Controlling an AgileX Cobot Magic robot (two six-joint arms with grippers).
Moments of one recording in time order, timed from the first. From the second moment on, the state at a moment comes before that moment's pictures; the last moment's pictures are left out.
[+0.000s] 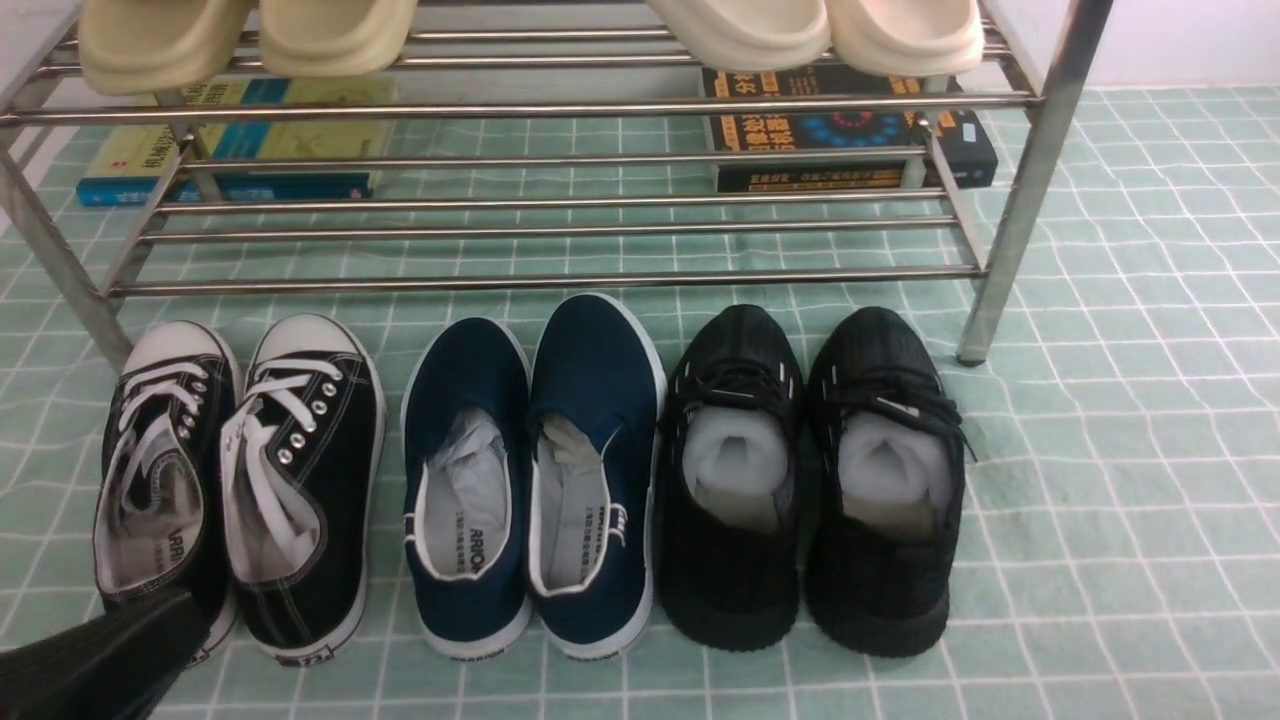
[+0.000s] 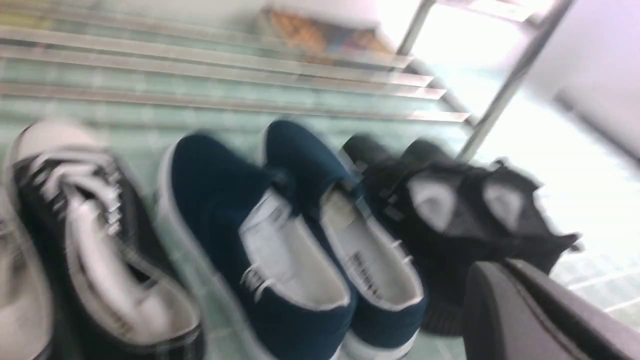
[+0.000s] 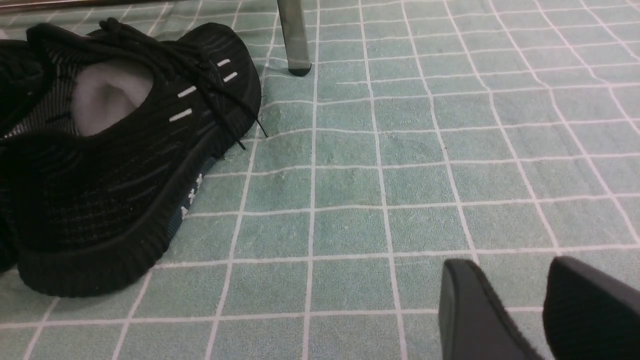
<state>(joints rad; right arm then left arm) 0.01 -0.01 0.01 0.09 0.39 0.04 -0.69 0.11 -0.25 0.33 0.32 -0.63</state>
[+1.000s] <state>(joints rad) 0.01 -0.01 0.01 0.09 0.39 0.04 -0.24 0.09 -0.07 0.15 0.29 -0.14</state>
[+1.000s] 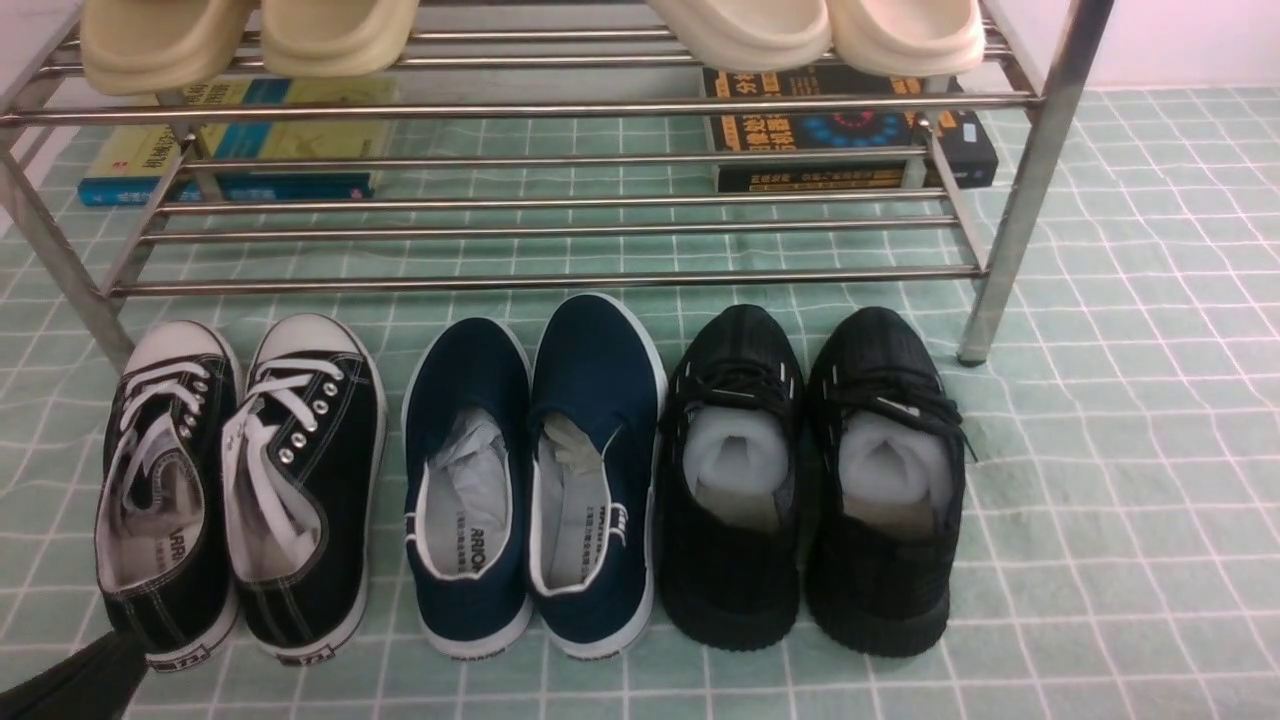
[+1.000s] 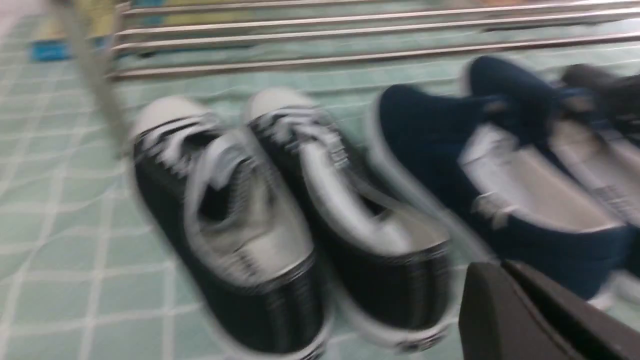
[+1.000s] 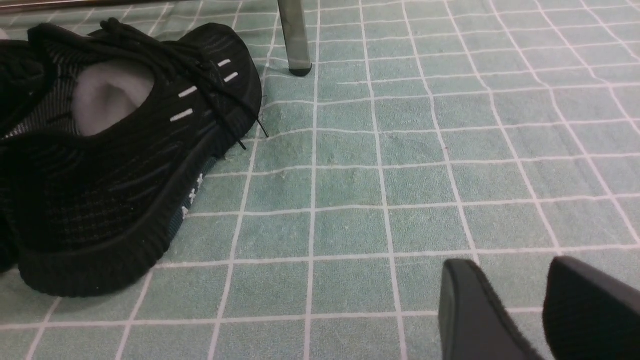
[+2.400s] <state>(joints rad) 0.01 -0.01 0.01 0.09 0.39 0.04 0.01 -0.01 0.02 0.12 0.36 -0.12</state>
